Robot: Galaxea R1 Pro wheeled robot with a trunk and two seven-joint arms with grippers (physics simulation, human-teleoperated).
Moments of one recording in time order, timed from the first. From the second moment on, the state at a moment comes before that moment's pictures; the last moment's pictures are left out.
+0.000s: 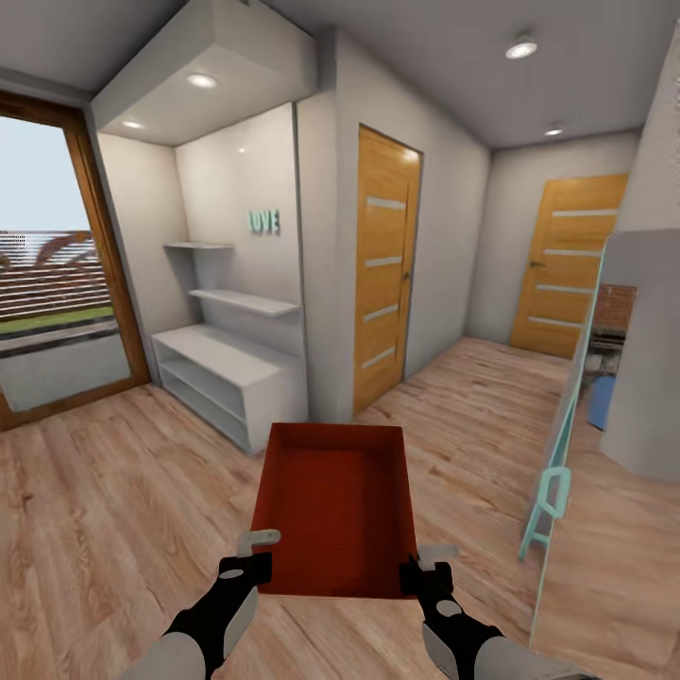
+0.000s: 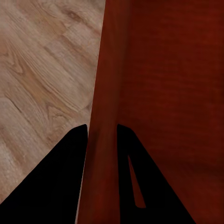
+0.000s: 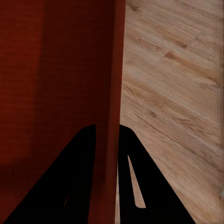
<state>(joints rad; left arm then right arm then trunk) -0.59 -0.13 0.04 -0.35 -0.01 0.08 0.24 -0.65 0.12 0.12 -0.05 -0.03 -0.33 -0.17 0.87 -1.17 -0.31</state>
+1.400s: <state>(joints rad) -0.59 -0.13 0.04 -0.35 -0.01 0.08 0.24 -0.65 0.12 0.12 -0.05 -0.03 -0.33 -0.17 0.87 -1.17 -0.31</state>
